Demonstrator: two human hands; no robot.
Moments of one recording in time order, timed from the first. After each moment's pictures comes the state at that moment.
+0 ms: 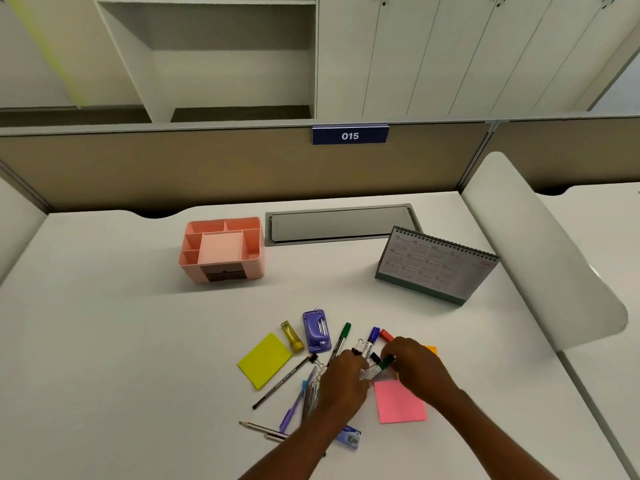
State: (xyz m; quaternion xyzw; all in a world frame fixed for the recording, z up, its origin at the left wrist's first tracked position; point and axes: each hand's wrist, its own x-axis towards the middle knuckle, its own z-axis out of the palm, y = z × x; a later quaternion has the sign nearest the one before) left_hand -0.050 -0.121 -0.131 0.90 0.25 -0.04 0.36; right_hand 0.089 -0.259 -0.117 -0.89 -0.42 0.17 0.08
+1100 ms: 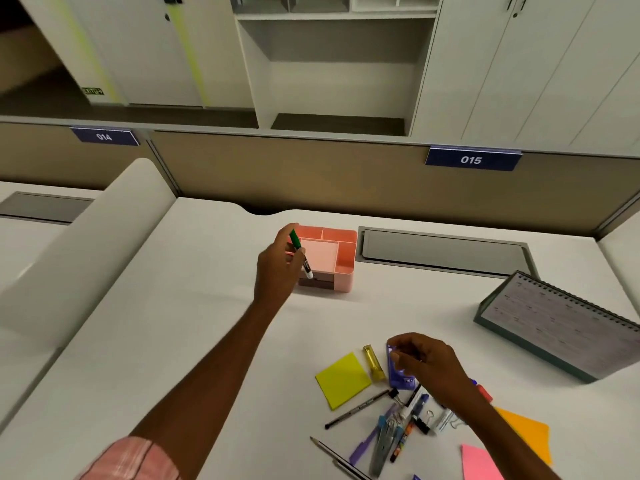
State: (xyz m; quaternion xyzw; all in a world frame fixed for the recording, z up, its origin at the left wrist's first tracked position) left_hand -0.110 0.197 -0.005 0.78 0.41 0.34 0.31; right_hand 0.045 -0.101 -0.054 -0.75 -0.32 0.38 0.43
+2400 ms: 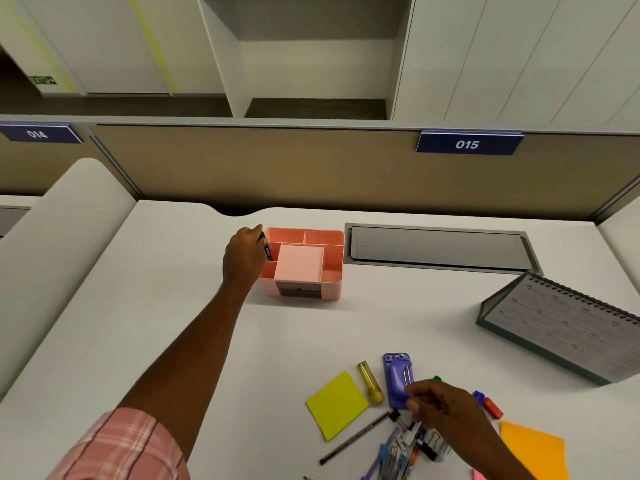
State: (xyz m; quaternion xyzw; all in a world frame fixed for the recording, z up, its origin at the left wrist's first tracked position) left_hand -0.066 0.314 -0.070 0.84 0.48 0.19 0.16; right_hand 0.055 -0.135 -0.112 -0.78 -0.22 0.43 0.39
